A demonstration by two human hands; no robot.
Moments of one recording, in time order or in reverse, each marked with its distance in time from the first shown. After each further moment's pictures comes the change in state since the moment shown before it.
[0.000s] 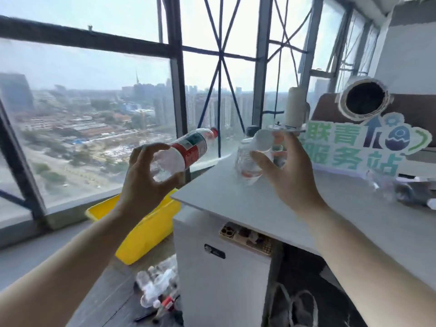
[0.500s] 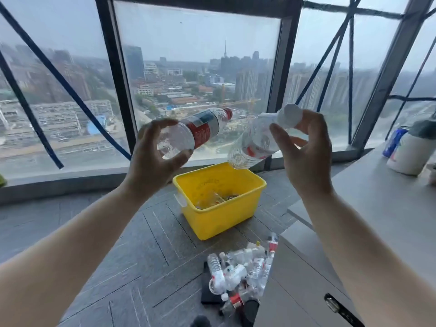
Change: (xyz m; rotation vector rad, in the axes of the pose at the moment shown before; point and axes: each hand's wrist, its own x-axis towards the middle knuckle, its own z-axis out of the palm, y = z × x) left_hand 0.053 -0.209 -0.142 0.275 0.184 -0.170; right_hand 0.069 0.013 0.317 0.396 -0.026 0.009
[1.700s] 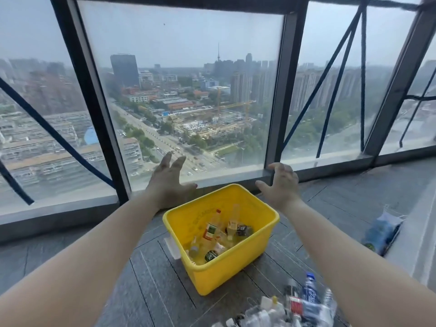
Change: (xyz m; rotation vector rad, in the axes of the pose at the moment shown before) left_hand 0.213 -0.189 0.161 0.494 -0.532 -0.258; right_hand 0.127 0.292 0.145 -0.656 -0.422 0.391
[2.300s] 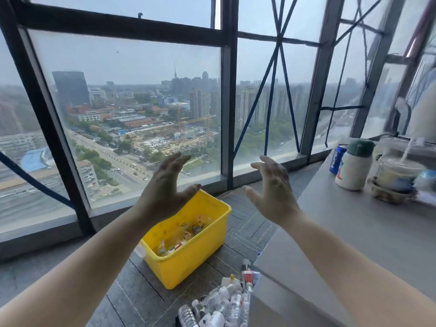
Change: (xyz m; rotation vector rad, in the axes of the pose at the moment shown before) left_hand -0.196 0.151 -0.047 -0.234 0.133 0.429; right_hand -0.194 0.002 -0.187 -0.118 0.201 -0.217
